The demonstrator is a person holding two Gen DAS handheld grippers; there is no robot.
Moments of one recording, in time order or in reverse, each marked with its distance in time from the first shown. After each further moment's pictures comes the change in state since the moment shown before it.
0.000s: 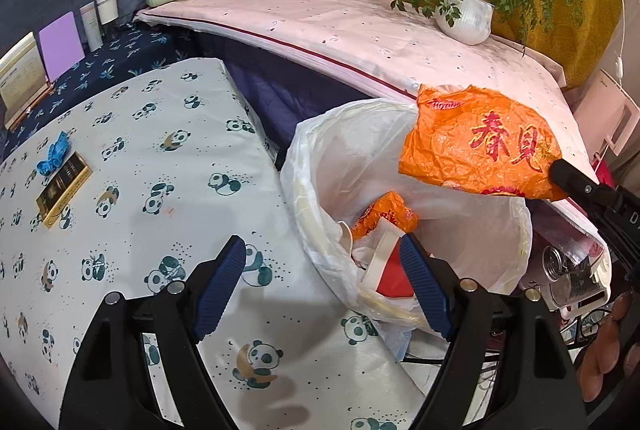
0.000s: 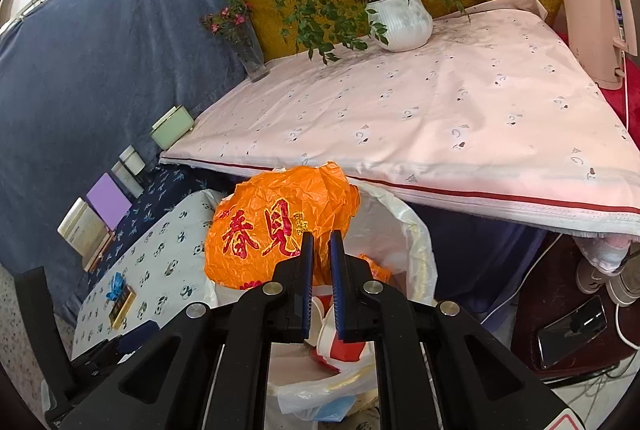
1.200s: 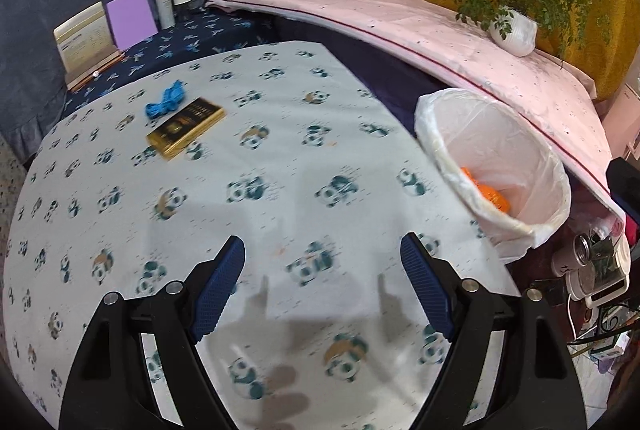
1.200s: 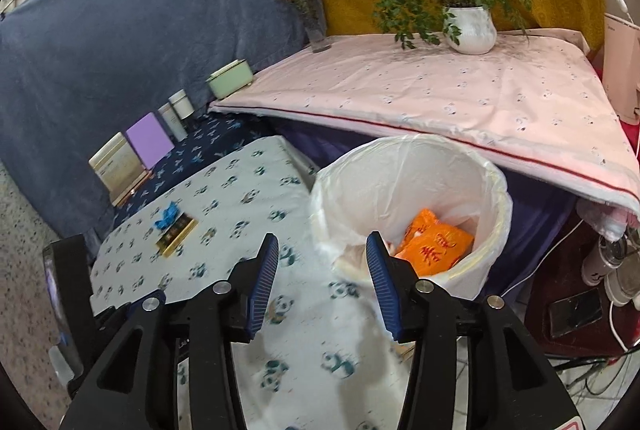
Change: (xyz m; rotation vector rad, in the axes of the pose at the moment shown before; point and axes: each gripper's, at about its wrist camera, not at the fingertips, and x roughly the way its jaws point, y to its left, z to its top) left arm -0.075 0.101 -0.064 -0.081 -0.009 0.142; right arm -0.072 0.109 -0.068 -0.177 0.066 0.069
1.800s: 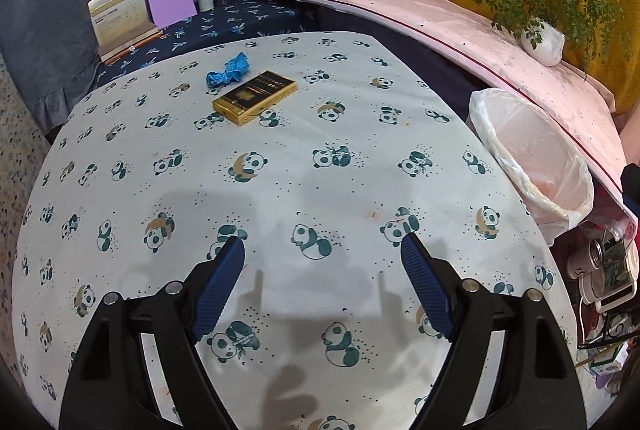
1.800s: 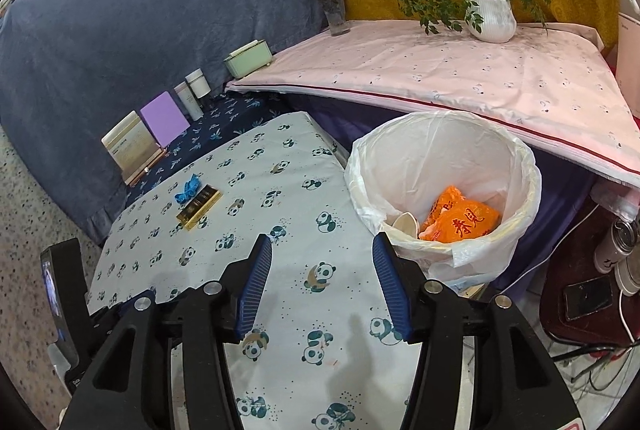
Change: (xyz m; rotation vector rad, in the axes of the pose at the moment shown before) left arm -0.013 0.061 -0.027 -0.070 0.008 0.053; right arm 0.002 0.036 -0.024 -0.030 0.045 0.023
